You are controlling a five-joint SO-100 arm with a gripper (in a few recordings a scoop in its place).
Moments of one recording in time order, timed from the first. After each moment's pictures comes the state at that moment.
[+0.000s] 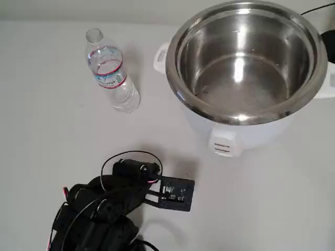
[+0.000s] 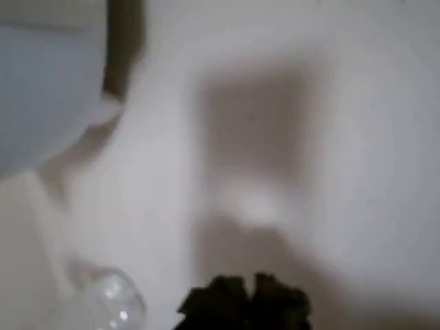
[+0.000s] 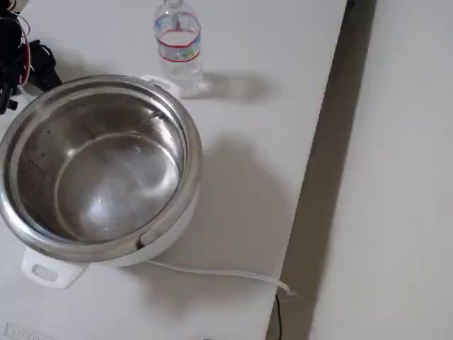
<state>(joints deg) 8.4 187.9 173.1 64.0 -2.6</state>
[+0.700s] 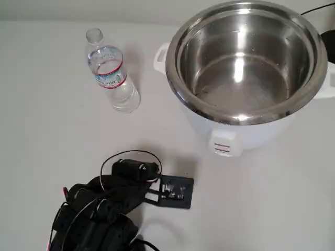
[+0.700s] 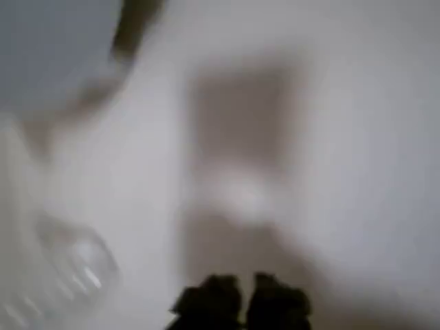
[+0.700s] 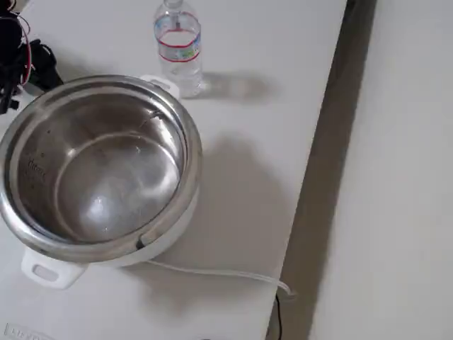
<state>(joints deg) 0.9 187.9 173.5 63.9 -13.4</state>
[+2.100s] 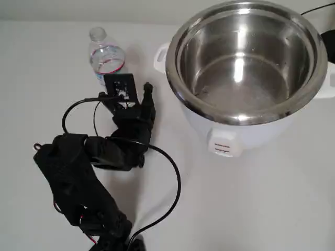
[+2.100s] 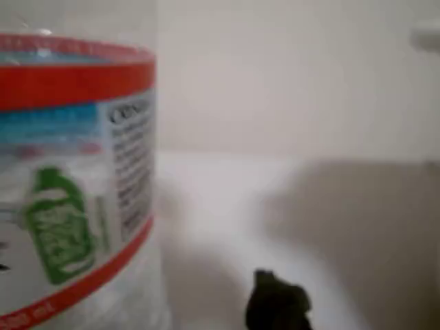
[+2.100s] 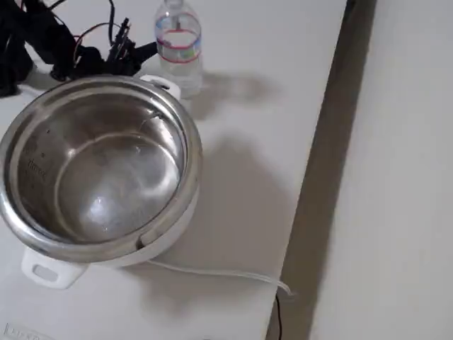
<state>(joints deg) -11.2 72.1 144.1 -72.9 -84.8</state>
